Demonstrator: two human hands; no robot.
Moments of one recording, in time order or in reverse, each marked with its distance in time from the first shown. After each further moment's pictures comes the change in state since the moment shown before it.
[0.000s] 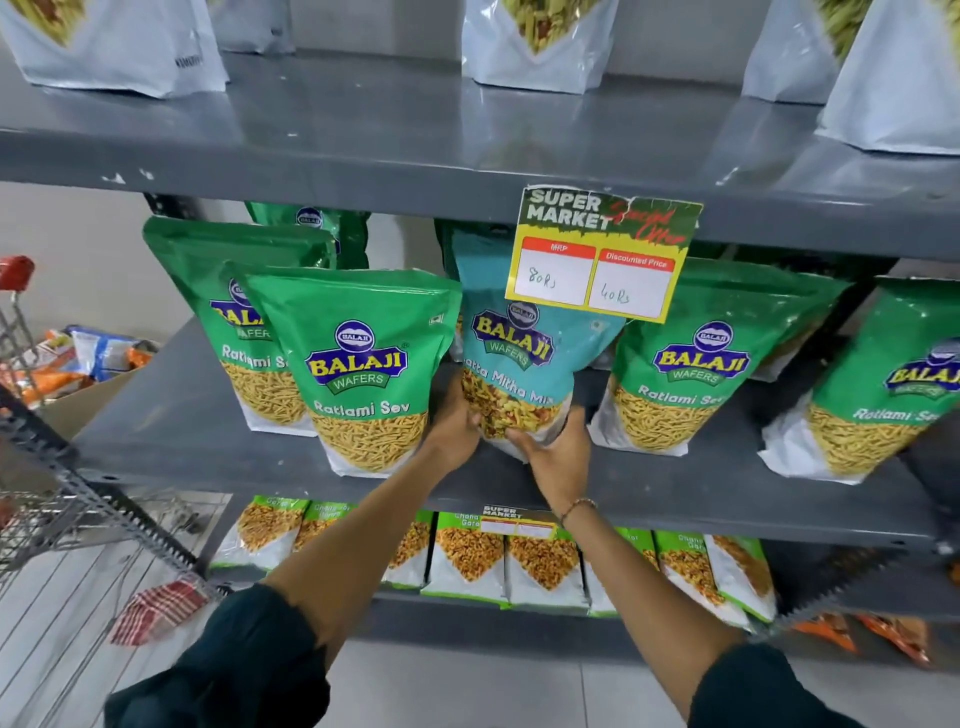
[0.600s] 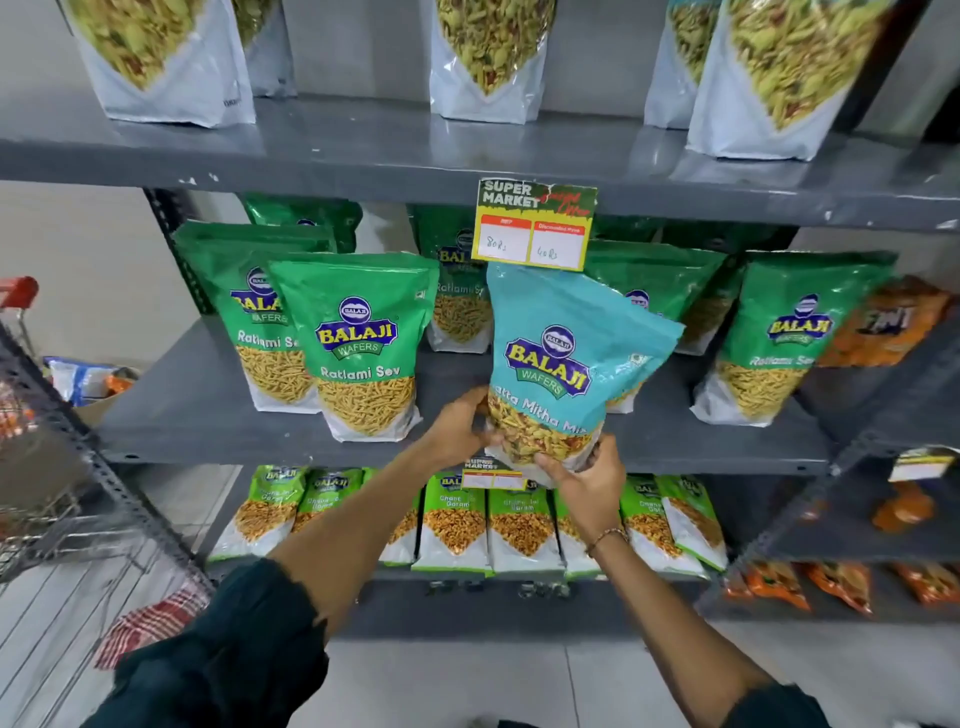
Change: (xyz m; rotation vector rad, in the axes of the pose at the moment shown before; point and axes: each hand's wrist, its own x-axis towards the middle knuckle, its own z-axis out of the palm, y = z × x) left_hand -0.088 0.028 0.006 0.109 -0.223 0.171; right_hand -0.109 0.006 -0.090 0.137 0.138 -0.020
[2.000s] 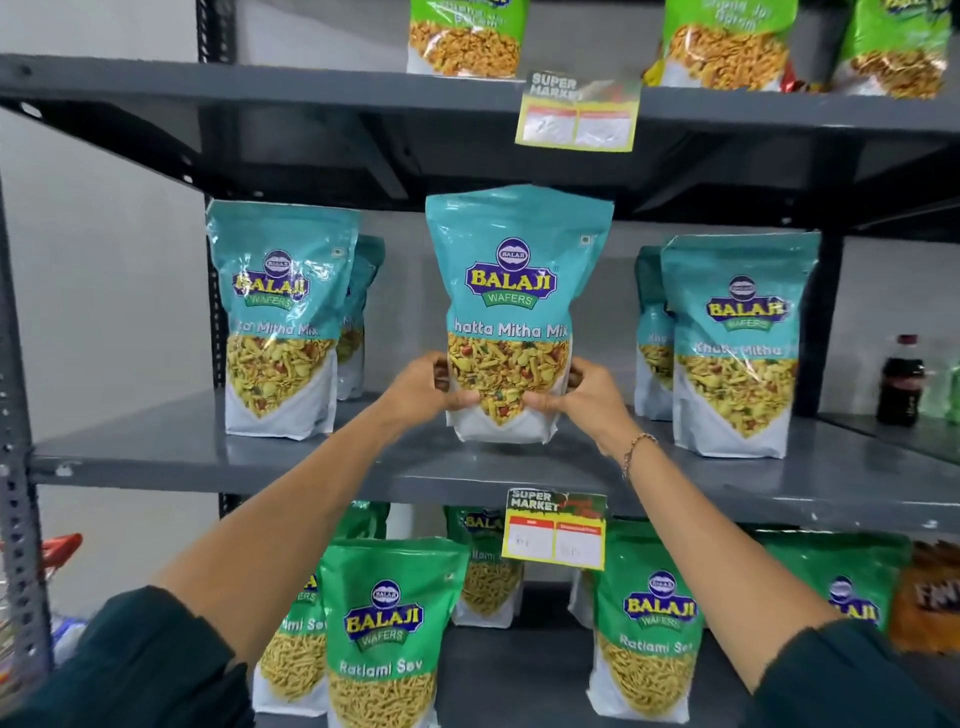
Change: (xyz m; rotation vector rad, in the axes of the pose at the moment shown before) left_hand 0.054 0.224 -0.260 -0.058 0.374 0.325; right_hand 0.199 -0.345 0.029 0.144 -0.384 -0.385
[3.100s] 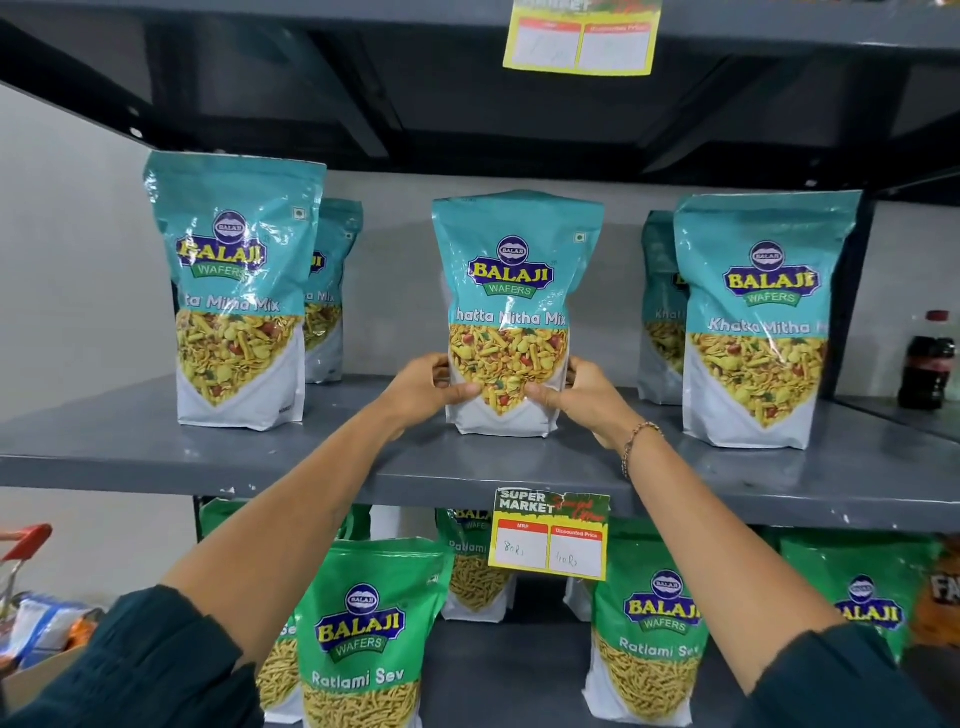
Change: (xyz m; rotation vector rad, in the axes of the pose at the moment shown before) left_hand 0.040 -0.038 0.029 -0.060 -0.071 -0.030; right_hand 0.032 0.041 -0.006 -0.021 -0.085 0.107
